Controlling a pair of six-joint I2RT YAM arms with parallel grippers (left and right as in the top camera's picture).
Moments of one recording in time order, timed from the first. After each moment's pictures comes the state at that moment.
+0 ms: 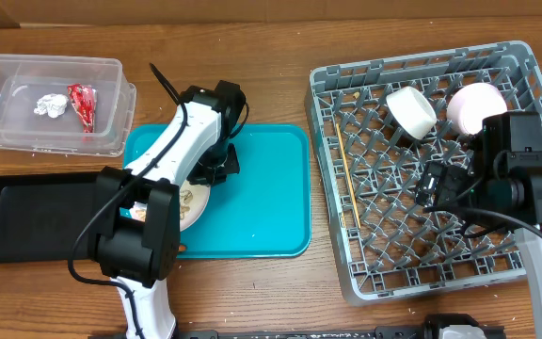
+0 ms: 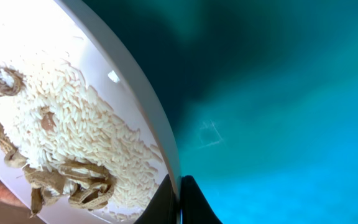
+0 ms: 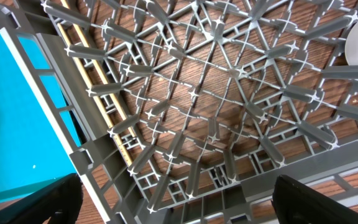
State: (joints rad) left arm -0.31 2.02 1.52 -1.25 -0.14 -0.57; right arm -0.01 1.19 1.32 -1.42 -0.07 0.33
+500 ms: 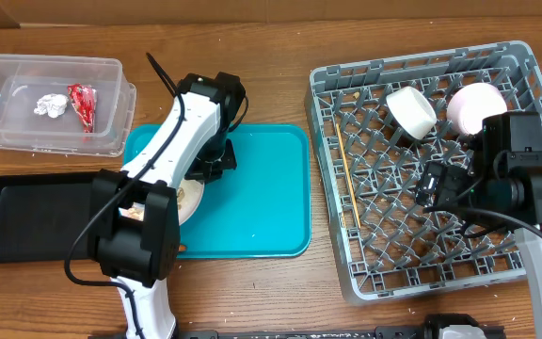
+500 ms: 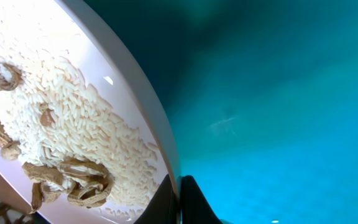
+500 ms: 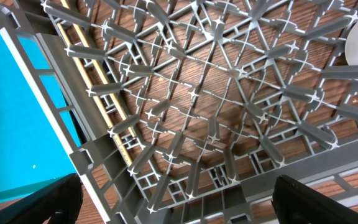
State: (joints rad) left arm -0.31 2.02 1.62 -1.39 -0.18 -0.57; right arm -0.01 1.19 1.32 -1.42 -0.07 0.33
